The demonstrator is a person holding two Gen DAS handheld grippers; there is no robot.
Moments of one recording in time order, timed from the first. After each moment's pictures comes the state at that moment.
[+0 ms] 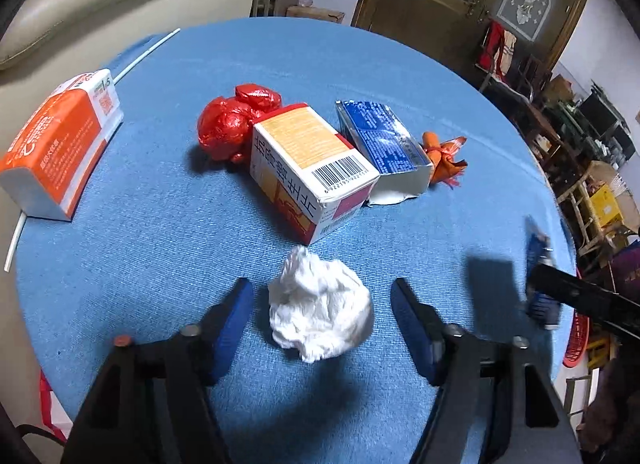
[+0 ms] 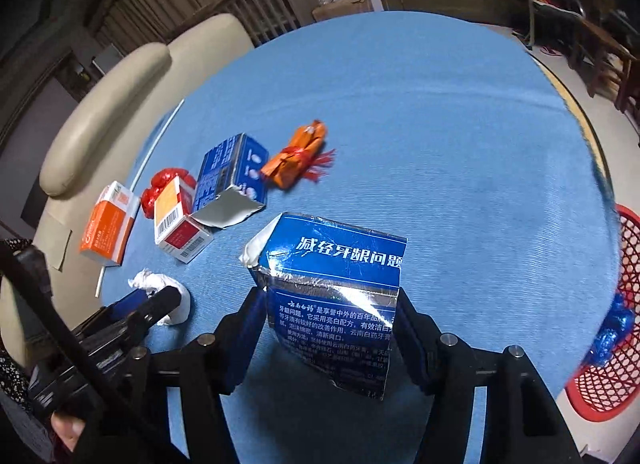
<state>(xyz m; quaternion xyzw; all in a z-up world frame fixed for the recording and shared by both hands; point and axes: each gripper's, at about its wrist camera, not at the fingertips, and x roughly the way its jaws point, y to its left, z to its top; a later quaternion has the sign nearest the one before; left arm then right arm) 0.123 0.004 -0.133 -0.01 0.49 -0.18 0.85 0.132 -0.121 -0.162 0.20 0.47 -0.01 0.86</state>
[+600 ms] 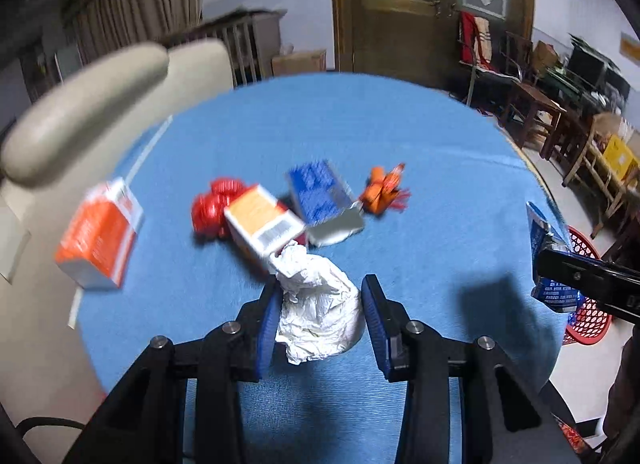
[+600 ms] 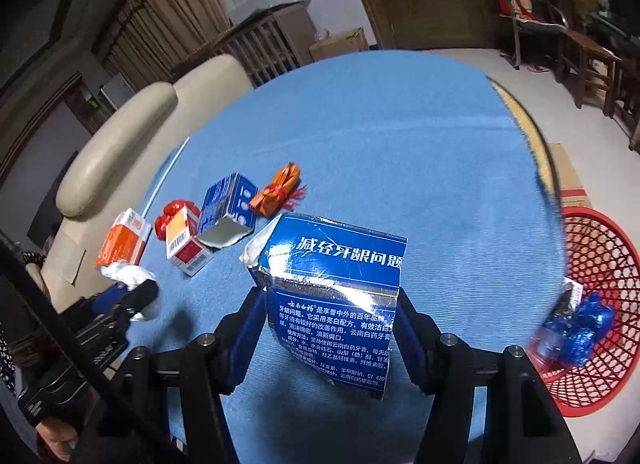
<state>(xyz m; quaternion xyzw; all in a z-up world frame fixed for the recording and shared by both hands) 0.062 -0.051 -0.062 0.11 0.39 -0.16 0.90 0.066 -0.176 -0.121 0.21 0.40 -0.02 0.89</state>
